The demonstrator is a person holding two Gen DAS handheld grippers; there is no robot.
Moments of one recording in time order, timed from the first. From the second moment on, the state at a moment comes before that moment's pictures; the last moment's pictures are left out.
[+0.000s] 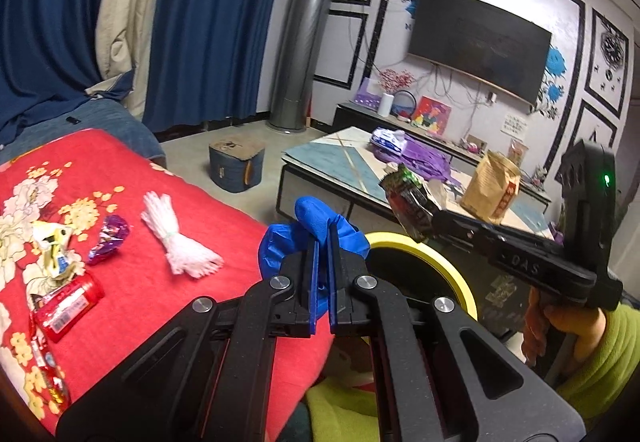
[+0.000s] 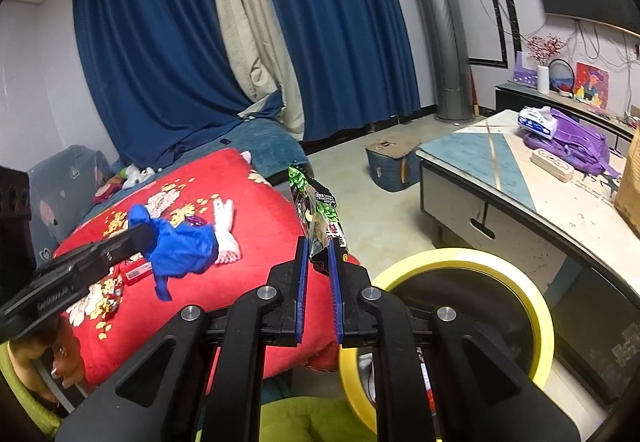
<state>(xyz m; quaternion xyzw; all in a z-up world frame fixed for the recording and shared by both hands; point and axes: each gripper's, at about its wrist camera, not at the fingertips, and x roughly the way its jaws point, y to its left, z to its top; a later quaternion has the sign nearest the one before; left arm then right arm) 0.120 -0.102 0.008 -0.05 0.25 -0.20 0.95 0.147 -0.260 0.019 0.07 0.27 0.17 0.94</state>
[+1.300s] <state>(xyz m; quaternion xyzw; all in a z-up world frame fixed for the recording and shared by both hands) 0.151 -0.218 -0.053 0.04 0.32 -0.30 0.90 0.158 -0.362 -0.042 0.14 0.34 0.04 0.93</state>
